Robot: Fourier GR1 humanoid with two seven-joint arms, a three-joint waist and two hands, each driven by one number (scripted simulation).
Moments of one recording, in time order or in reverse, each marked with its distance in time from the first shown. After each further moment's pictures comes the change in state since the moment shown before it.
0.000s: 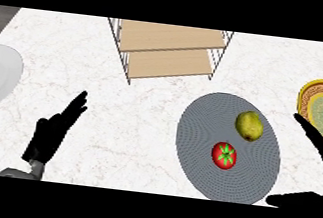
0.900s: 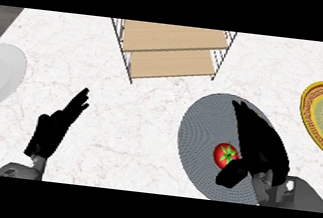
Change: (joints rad) left arm -0.033 -0.013 0.024 0.045 -0.007 -0.033 -0.022; right arm -0.433 0.244 0.379 0.172 0.354 0.208 0.578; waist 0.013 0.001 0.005
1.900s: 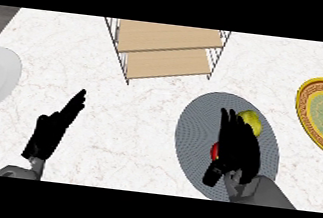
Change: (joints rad) left arm 0.020 -0.012 0.022 -0.017 -0.029 0.003 0.025; right arm 0.032 0.166 0.037 0.145 0.219 0.034 0.040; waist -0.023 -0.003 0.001
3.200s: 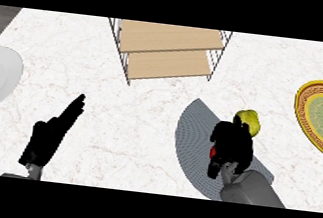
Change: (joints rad) left arm 0.054 -0.033 0.031 -0.056 -0.039 -0.042 0.021; right arm 0.044 0.112 -0.109 0.187 0.203 0.062 -0.208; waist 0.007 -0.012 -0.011
